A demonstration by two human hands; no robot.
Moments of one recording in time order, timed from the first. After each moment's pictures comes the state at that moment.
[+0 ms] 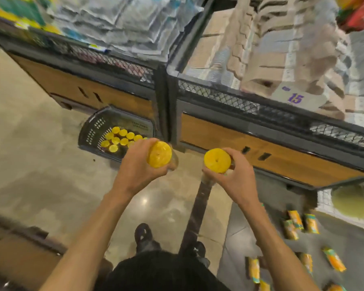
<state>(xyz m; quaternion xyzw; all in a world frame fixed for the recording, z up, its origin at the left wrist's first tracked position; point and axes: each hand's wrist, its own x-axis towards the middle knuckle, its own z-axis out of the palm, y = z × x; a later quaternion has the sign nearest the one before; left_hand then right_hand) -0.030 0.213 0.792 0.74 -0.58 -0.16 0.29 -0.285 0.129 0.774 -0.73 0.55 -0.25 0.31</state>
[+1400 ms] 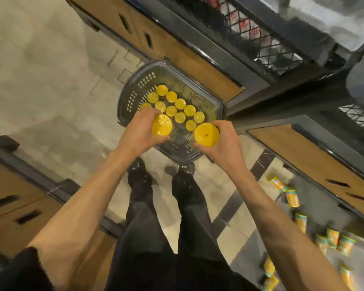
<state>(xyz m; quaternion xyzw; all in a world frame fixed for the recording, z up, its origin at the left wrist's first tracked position) 0.402 0.063 0.559 0.83 -0.45 -0.31 0.14 0.182 -0.056 0.555 -0.79 0.48 0.01 0.38</state>
